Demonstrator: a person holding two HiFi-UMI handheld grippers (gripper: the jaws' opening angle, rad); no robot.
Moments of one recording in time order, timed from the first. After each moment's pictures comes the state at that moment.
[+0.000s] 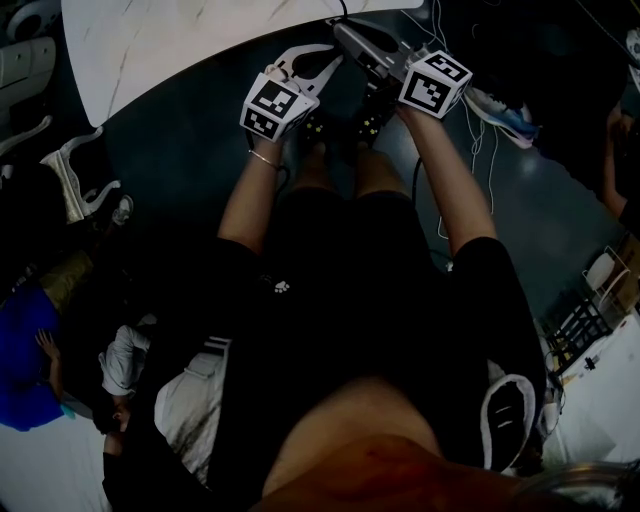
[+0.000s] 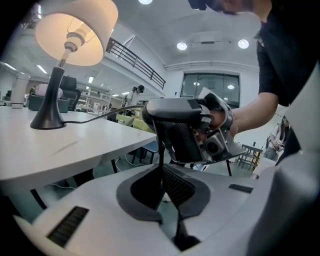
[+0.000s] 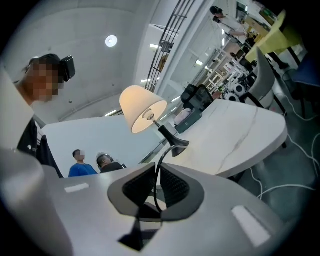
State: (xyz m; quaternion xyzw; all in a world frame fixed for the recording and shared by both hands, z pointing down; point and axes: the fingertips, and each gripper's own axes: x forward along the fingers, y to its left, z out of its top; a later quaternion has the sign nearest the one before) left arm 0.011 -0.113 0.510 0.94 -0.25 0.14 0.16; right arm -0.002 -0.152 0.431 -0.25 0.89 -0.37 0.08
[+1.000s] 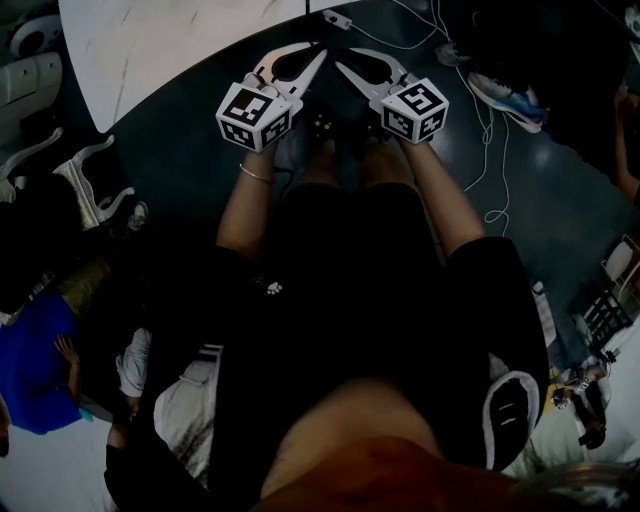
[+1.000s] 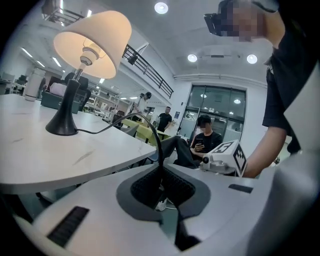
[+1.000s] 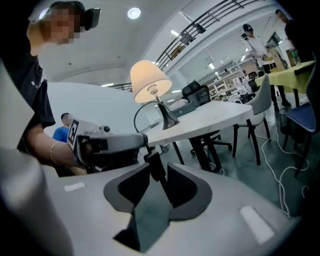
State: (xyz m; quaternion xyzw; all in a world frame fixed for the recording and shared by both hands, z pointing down) left arm -0.006 -0.107 0.463 0.93 -0.28 0.08 0.21; right arm 0.012 -0.085 0.504 -0.32 0.90 -0.28 -0.07
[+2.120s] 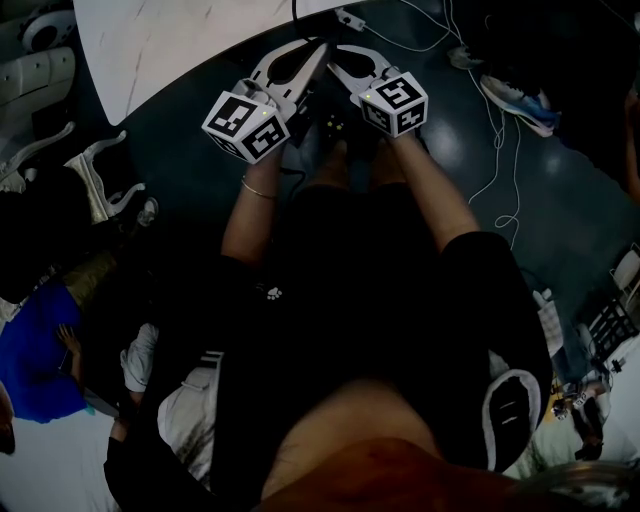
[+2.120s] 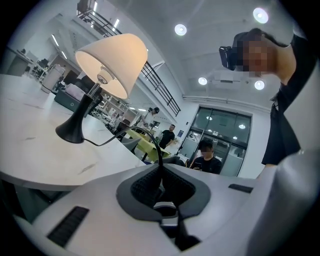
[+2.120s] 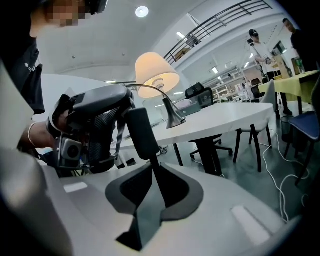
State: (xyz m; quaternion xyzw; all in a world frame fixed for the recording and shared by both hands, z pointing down) left arm -0.023 -0.107 0.399 0.92 -0.30 -0.04 0.27; right arm -0.029 -0.096 0.512 -0.33 0.91 -0.24 -0.08
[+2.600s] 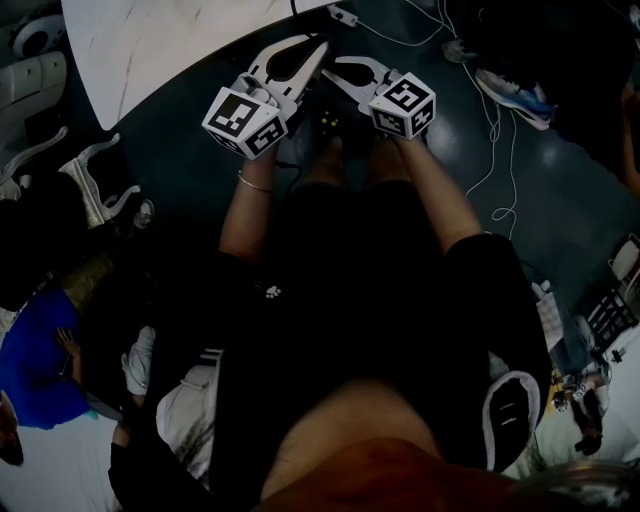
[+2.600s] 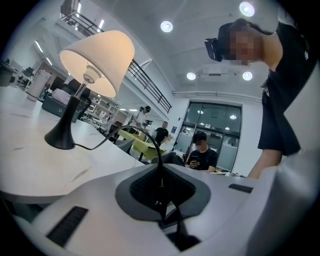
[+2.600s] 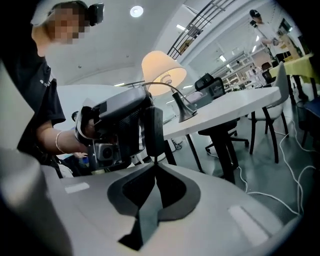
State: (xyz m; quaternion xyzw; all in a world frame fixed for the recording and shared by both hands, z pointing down) left arm -0.011 -0.108 0.408 0.94 -0.27 -0.02 0.22; right arm -0.031 -0.065 0.513 -0.24 0.93 -0.28 -0.07
